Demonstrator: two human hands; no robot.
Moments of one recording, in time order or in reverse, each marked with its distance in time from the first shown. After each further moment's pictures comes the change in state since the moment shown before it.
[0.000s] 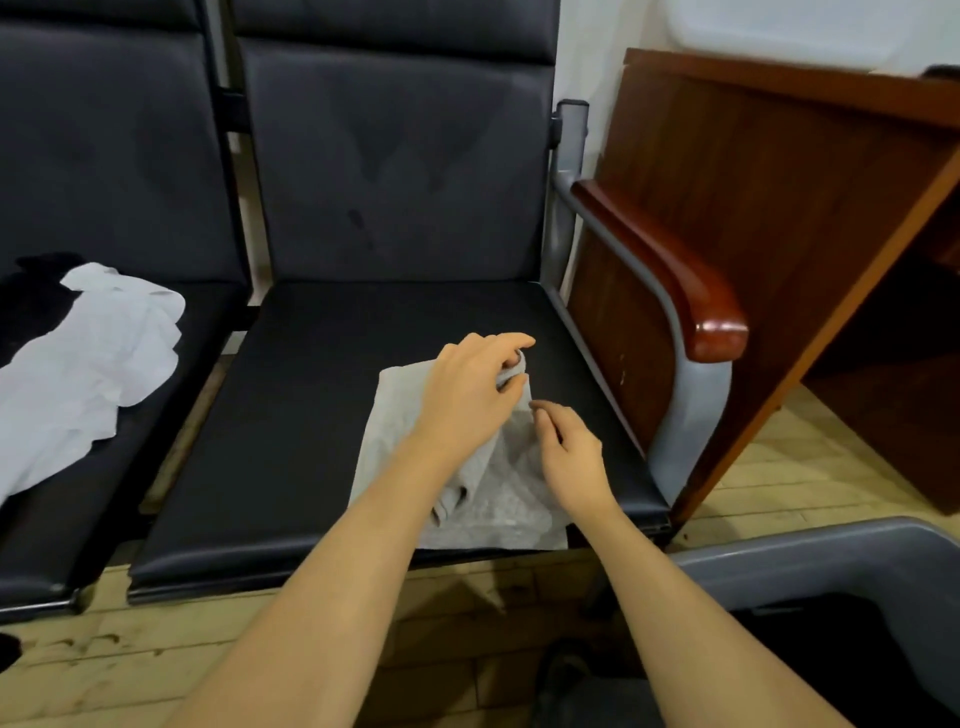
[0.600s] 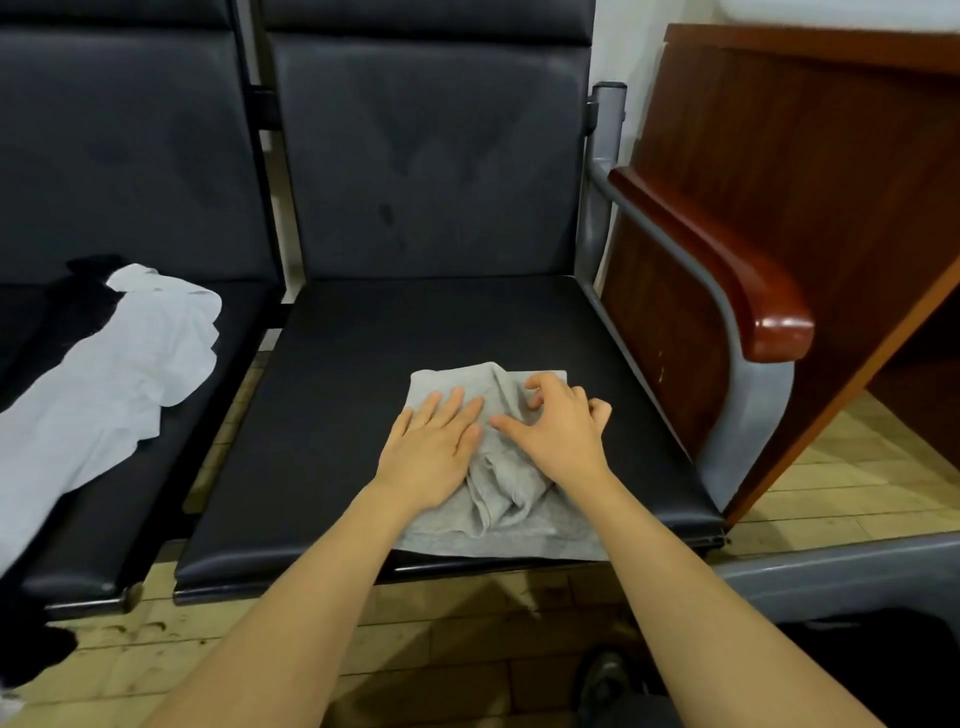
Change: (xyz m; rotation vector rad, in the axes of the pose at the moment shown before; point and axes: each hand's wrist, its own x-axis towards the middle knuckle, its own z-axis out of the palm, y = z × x) left_hand -0.055 -0.077 -0.010 0.374 -0.590 -0.364; right_hand 0.028 -0.032 0.033 -0.318 -0.061 -0.084
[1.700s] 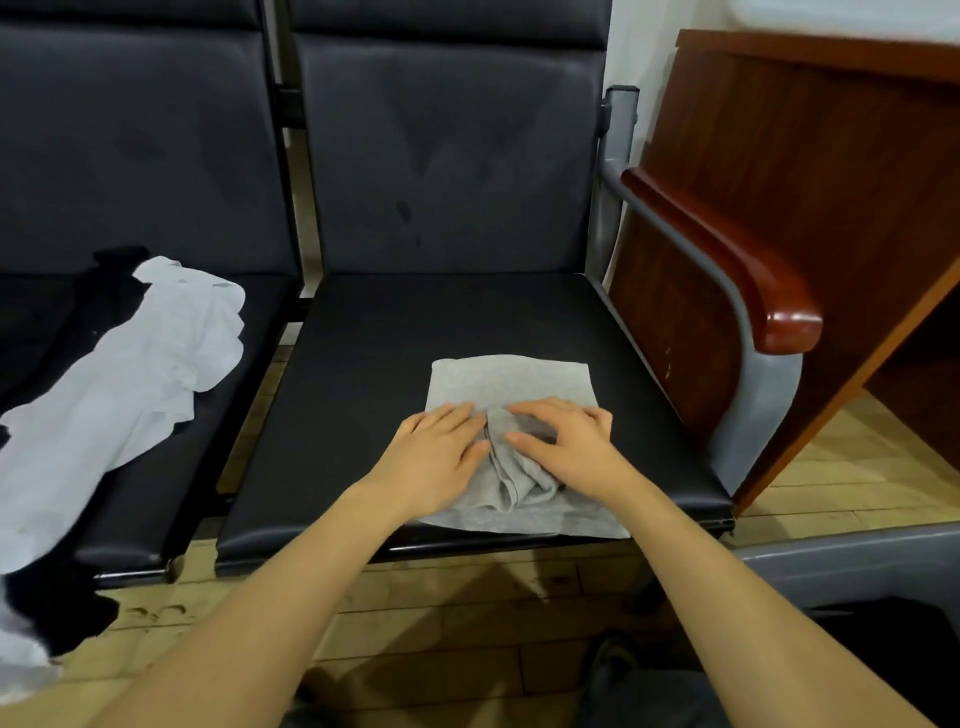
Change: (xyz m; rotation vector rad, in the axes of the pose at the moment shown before) left_hand -0.039 -0.013 -0.020 0.072 0.010 0.146; right_hand -0.027 -0.004 -0.011 -0.005 -0.273 -0.189
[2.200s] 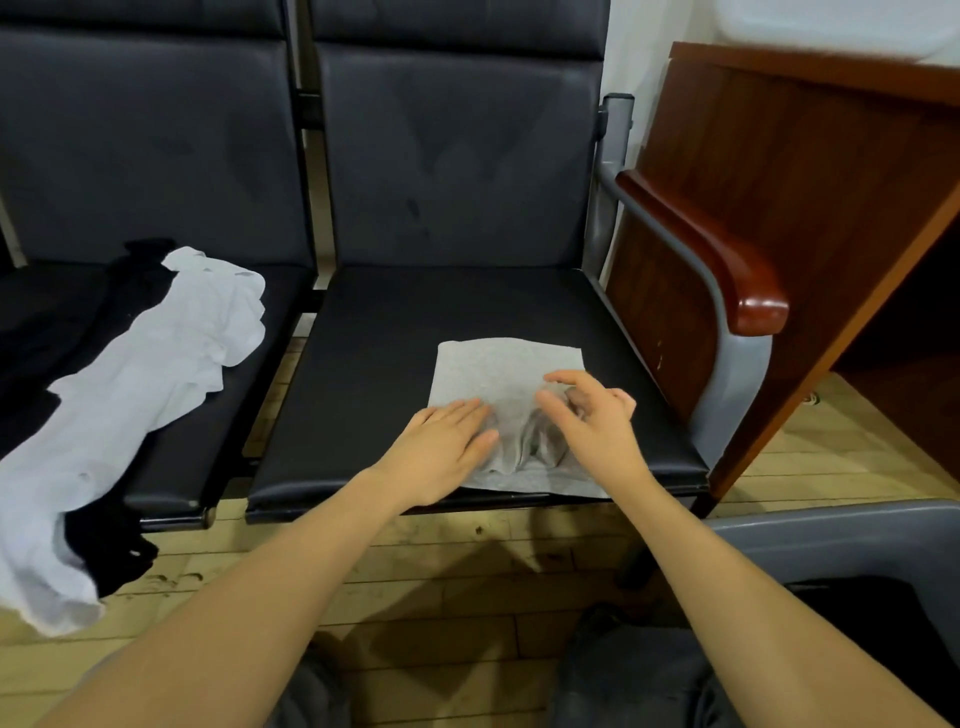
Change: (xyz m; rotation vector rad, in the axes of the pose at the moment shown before) left_hand -0.032 0.012 0.003 -0.041 0.021 0.086; right_hand -0.046 -0.012 -0.011 0.309 0.317 0.008
